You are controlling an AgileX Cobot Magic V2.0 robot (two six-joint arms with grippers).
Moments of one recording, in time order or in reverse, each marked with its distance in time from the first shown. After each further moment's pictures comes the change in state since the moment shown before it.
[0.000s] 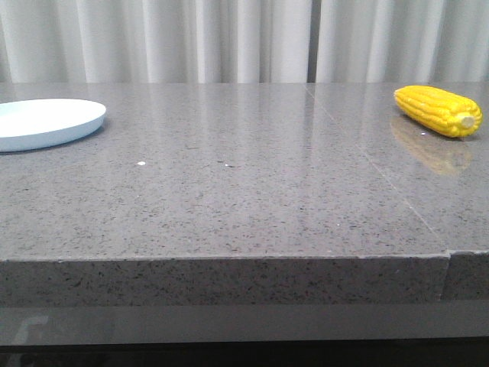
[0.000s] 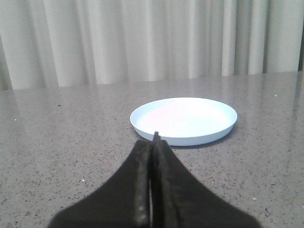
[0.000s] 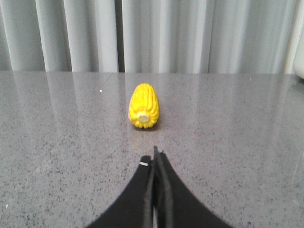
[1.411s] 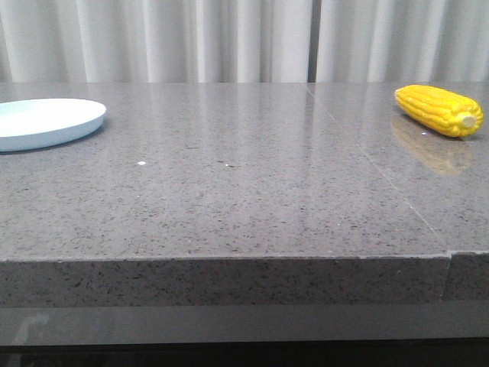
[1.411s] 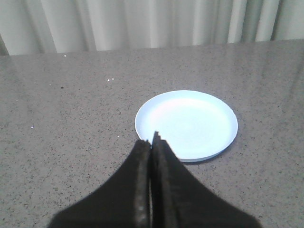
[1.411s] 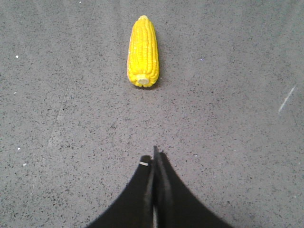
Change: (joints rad) left arm 0.000 0.548 -0.715 0.000 0.527 0.000; right arm 0.000 0.575 -0.718 -0.004 0.675 0.000
